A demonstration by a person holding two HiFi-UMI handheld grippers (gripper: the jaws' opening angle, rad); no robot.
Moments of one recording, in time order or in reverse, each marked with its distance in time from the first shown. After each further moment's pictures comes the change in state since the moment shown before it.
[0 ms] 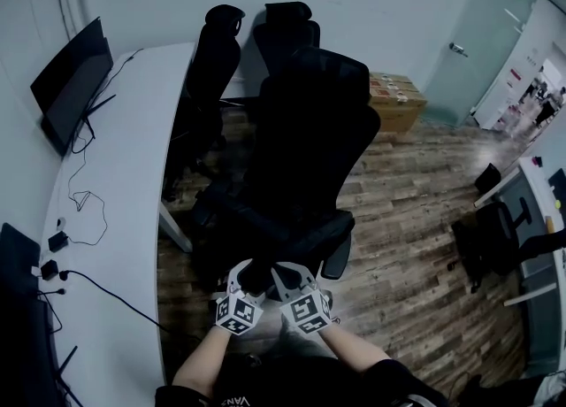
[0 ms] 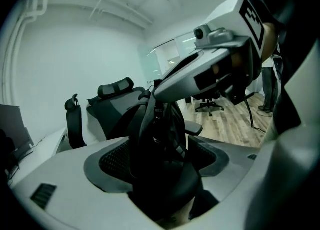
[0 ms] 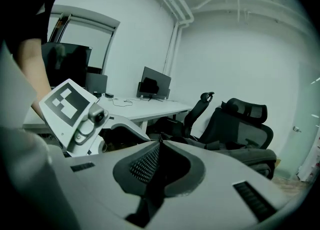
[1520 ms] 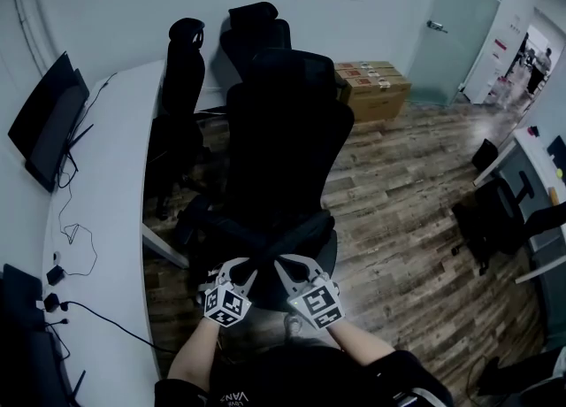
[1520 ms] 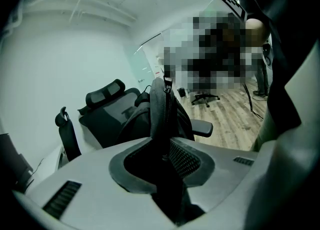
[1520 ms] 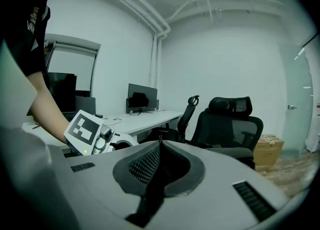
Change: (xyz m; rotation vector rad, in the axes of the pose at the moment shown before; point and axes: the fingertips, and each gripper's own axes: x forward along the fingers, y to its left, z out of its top) left arm 0.073 0.024 0.047 0.164 0.043 -0.047; right arm -0.044 -0.112 0.005 0.209 -0.124 -0.018
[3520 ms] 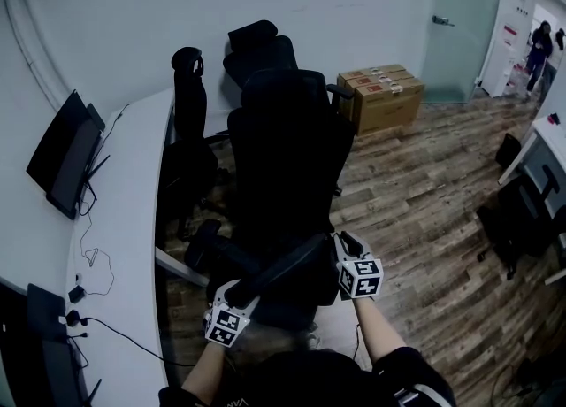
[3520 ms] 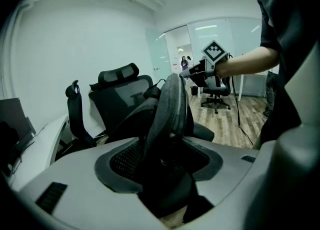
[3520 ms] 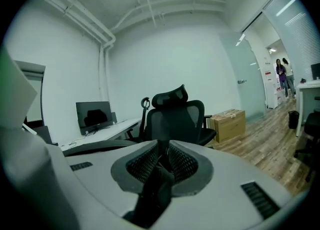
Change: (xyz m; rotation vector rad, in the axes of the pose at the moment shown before) left arm 0.014 -0.009 0.018 -0.280 0.138 0.054; right arm -0.049 -0.254 -0.069 0.384 -0.074 -0.362
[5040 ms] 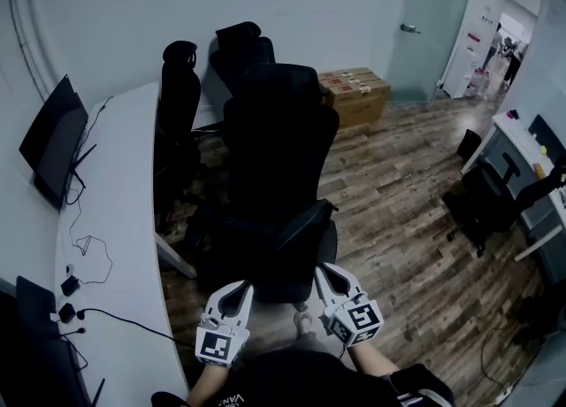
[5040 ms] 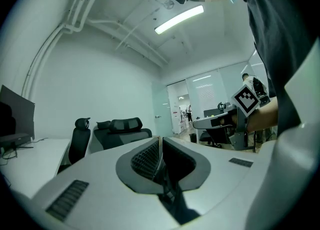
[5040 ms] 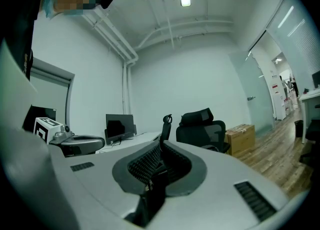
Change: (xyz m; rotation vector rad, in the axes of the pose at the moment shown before) left arm -0.256 -0.016 0.058 -0.107 -0.628 0.000; right arm -0.201 0.274 0.010 -0.047 -0.195 0.108
